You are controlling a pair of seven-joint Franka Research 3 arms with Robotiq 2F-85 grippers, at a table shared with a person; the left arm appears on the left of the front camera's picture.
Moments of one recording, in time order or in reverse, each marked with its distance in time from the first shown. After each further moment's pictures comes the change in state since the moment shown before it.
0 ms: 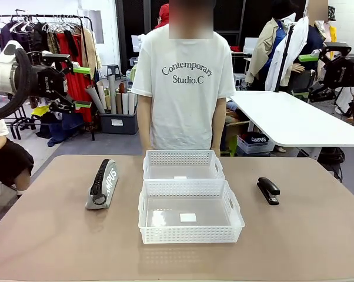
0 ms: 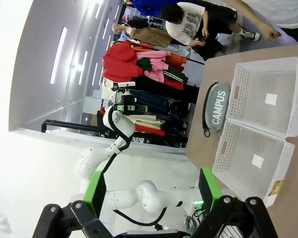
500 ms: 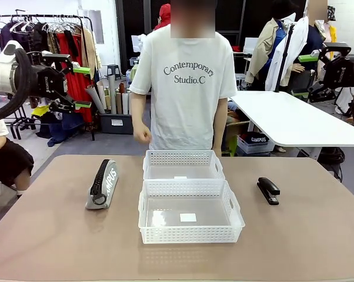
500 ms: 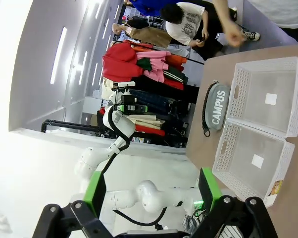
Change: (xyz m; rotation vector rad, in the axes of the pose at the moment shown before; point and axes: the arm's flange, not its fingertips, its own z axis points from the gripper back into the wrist) left arm 0.000 0.000 0.000 0.000 0.000 0.000; right arm 0.000 0.000 0.000 0.000 0.000 -0.001
